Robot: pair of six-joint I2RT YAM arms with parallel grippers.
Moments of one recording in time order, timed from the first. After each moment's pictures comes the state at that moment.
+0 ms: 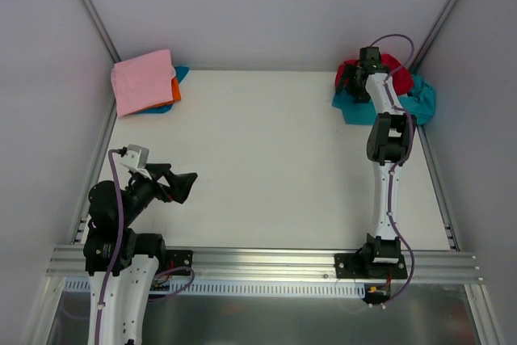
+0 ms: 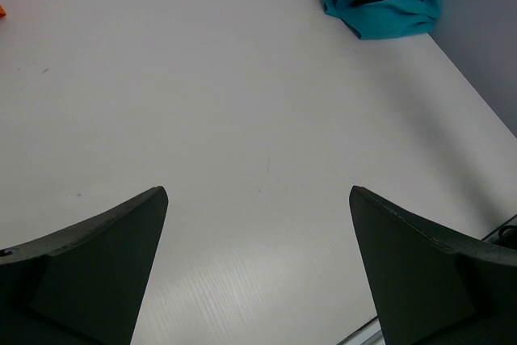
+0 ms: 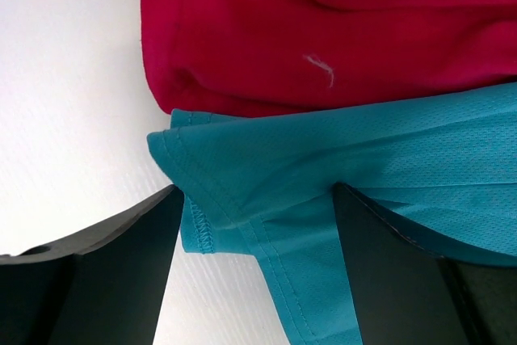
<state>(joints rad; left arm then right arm) 0.02 0.21 0.61 -0.55 0.52 -0.27 -0.01 2.57 2.39 -0.76 -0.01 0.33</state>
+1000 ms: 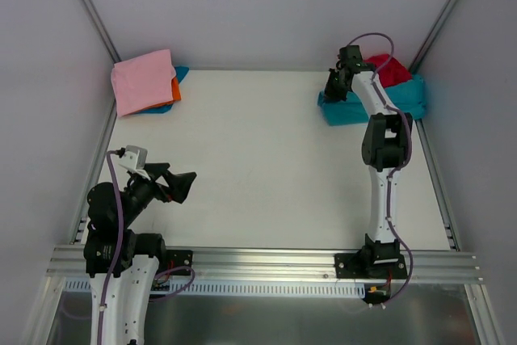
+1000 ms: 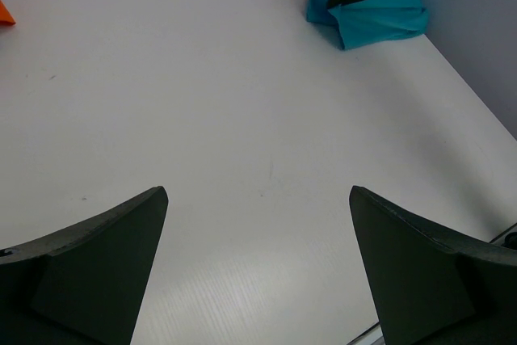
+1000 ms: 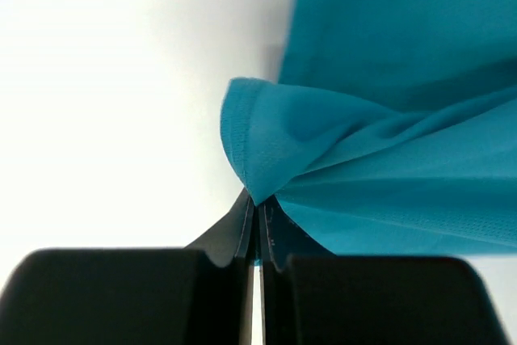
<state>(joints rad) 0.03 0.20 0.61 -0.54 0.53 -0.27 0.10 2.40 2.18 -0.80 -0.14 0.38</state>
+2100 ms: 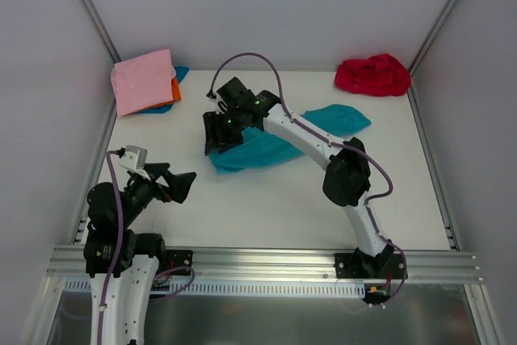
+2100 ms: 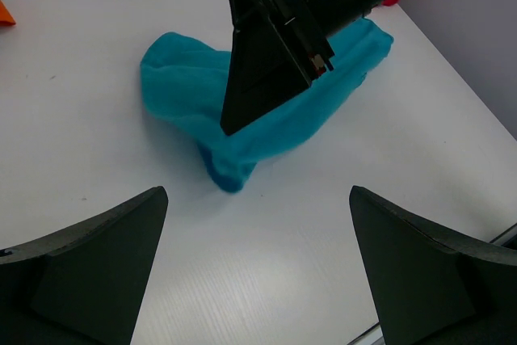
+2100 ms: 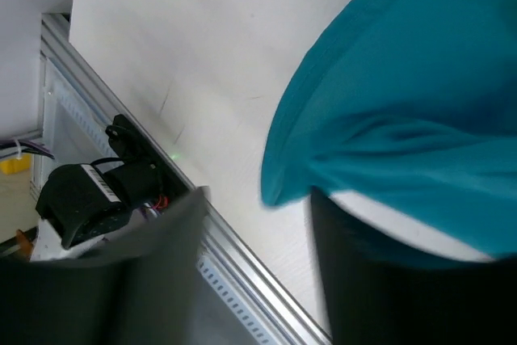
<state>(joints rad) 0.03 0.20 0.61 -0.54 0.53 -0.27 0.86 2.19 2.13 -0.87 -0.39 0.50</state>
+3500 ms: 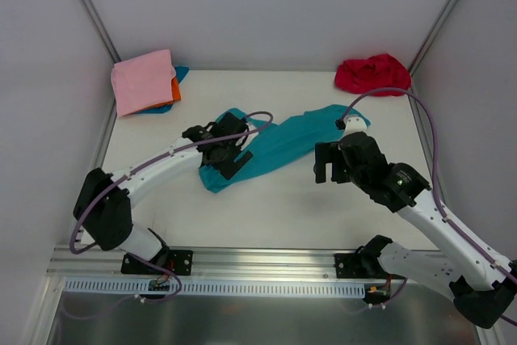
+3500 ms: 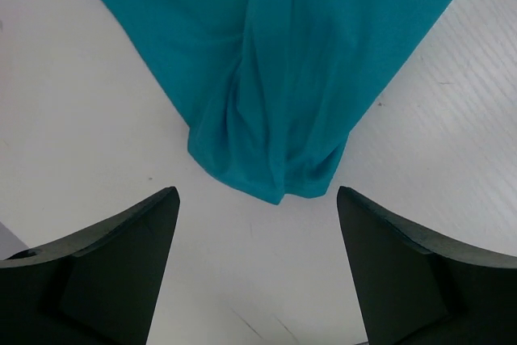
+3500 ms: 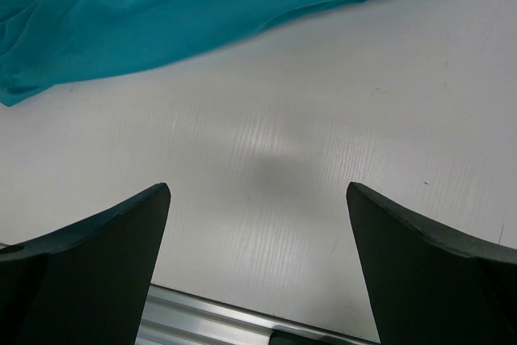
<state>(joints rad) -0.69 1.44 1.13 -0.76 -0.25 0.14 0.73 0.91 1.01 -0.84 0.32 0.40</state>
